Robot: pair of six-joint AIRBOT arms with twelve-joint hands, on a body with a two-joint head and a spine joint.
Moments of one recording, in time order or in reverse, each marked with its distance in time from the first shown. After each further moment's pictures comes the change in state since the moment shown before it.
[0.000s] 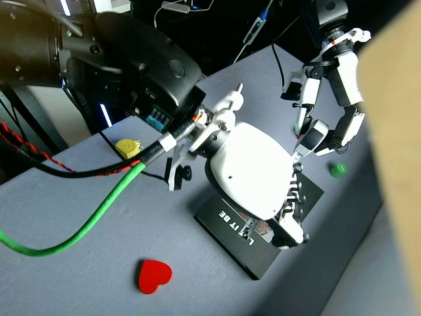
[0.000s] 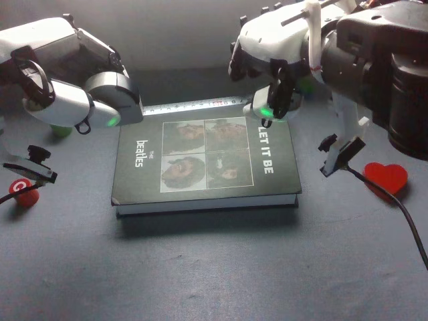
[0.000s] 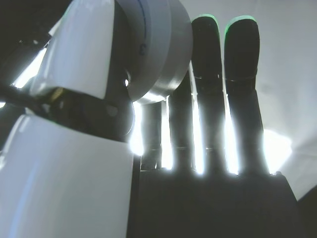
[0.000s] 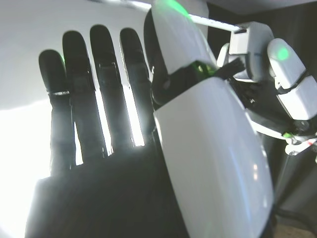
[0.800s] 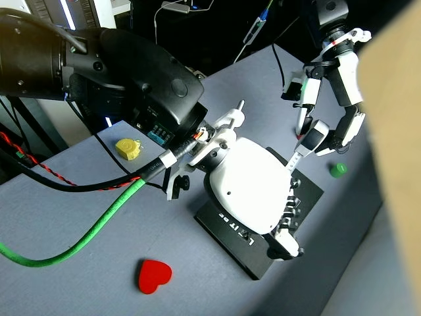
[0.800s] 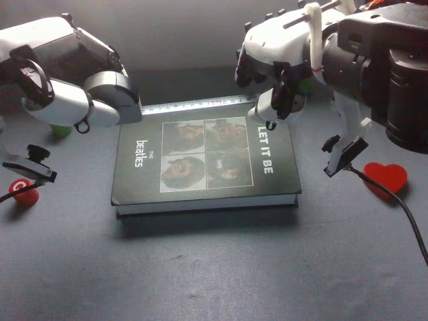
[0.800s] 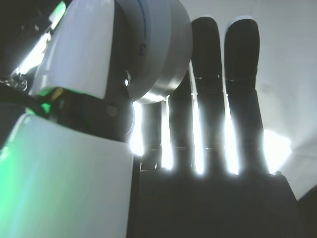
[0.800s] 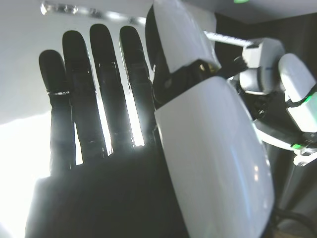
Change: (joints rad) left arm 0.000 0.000 0.003 0.000 -0.001 -0.003; right arm -0.007 -0.008 0.038 0.037 -0.014 -0.038
